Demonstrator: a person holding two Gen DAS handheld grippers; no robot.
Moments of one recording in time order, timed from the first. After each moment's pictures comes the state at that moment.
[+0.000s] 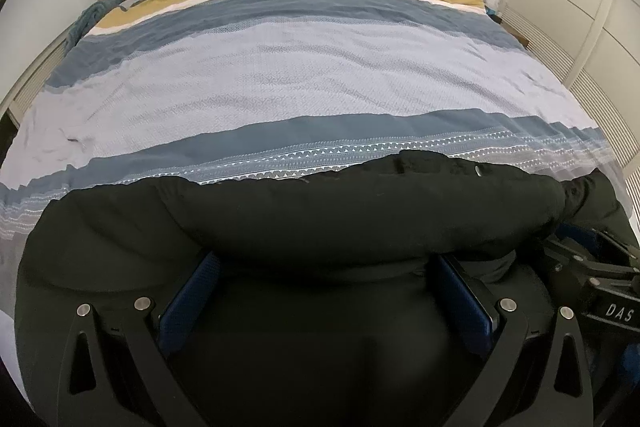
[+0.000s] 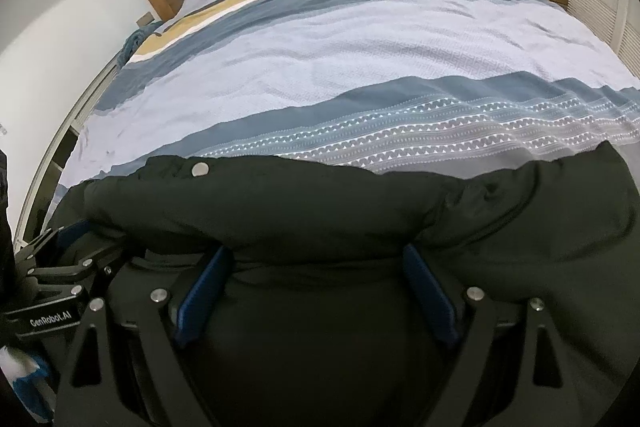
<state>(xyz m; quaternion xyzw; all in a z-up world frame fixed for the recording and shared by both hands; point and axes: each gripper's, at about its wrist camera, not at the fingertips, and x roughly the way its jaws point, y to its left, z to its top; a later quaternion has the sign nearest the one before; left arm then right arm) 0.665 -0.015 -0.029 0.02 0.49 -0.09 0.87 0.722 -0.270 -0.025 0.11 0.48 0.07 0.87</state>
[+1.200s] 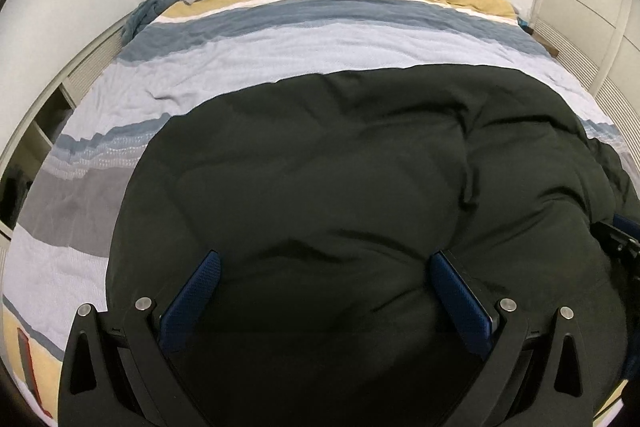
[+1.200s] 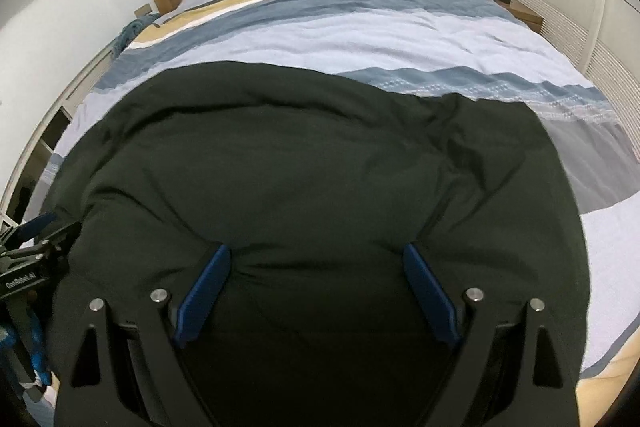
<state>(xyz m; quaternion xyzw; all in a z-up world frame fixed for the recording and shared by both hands) 0.554 0.055 -0.003 0.03 0.47 -0.01 0.88 0.608 -0.273 0.007 0.06 0.47 0.03 0.88</state>
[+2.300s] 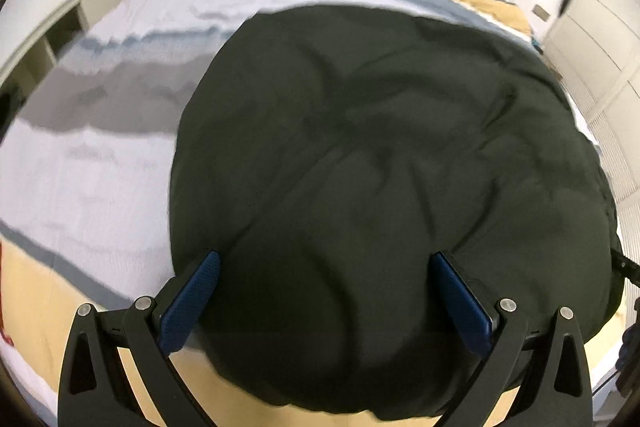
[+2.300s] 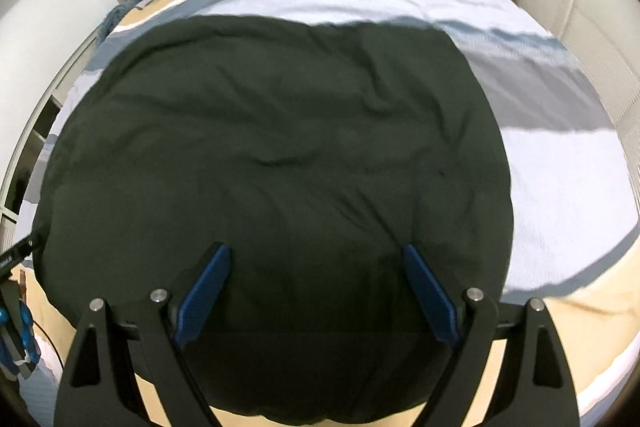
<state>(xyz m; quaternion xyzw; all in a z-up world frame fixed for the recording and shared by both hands) 0.453 0.134 -0.016 -0.09 0.52 -0.01 0.85 0.520 -0.323 0.015 0.07 0.52 0.01 0.85</state>
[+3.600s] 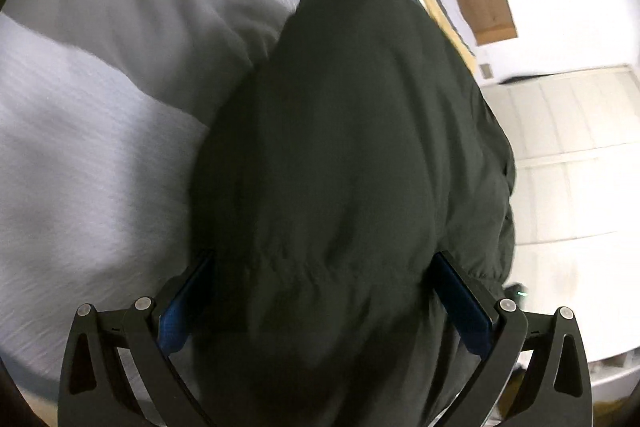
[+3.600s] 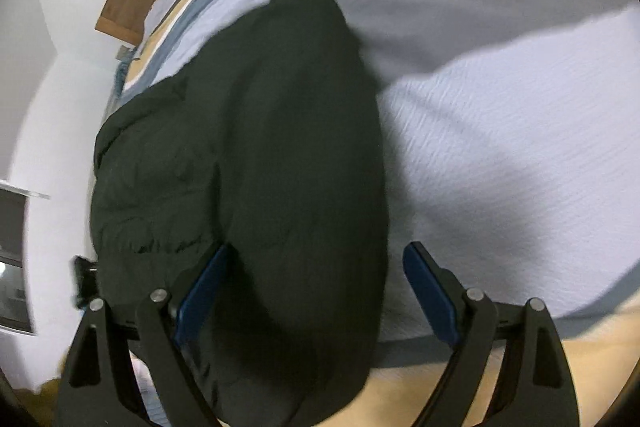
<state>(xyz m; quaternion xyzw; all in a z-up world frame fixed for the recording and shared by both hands) 0.530 0.260 -0.090 -0.39 0.55 -0.20 0.71 0.564 -0.482 -0.046 0.32 0.57 0.10 0.75</state>
